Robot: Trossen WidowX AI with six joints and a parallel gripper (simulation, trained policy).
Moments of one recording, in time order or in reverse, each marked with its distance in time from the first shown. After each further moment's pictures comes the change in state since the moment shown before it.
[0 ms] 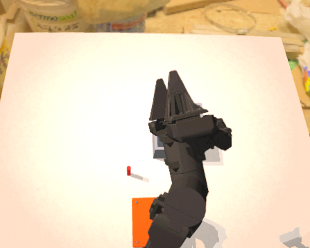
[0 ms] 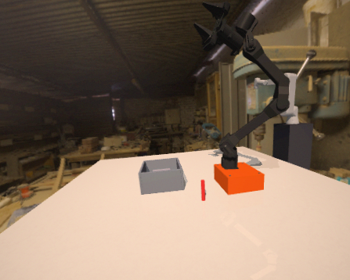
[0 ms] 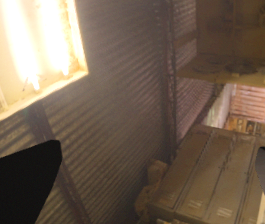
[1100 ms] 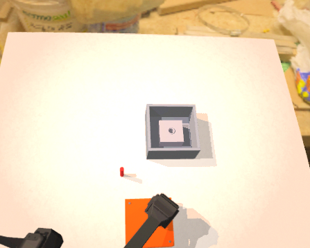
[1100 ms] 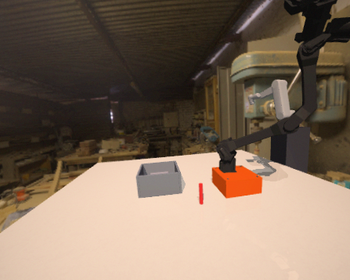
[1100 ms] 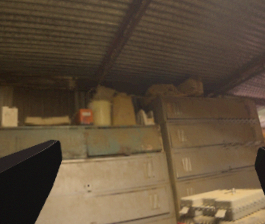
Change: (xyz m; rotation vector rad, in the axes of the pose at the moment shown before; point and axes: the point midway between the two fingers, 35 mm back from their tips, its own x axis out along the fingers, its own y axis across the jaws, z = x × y) arm -0.161 0.088 -0.291 -0.905 0.434 0.508
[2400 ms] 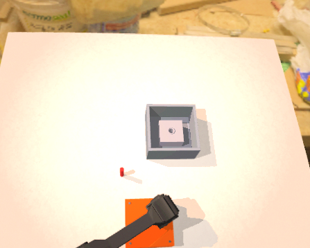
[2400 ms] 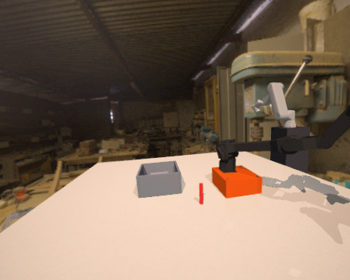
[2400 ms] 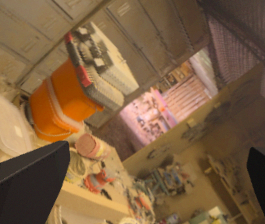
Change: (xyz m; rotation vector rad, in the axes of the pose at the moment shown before) arm 0.015 0.055 -0.341 -1.124 0.593 -0.014
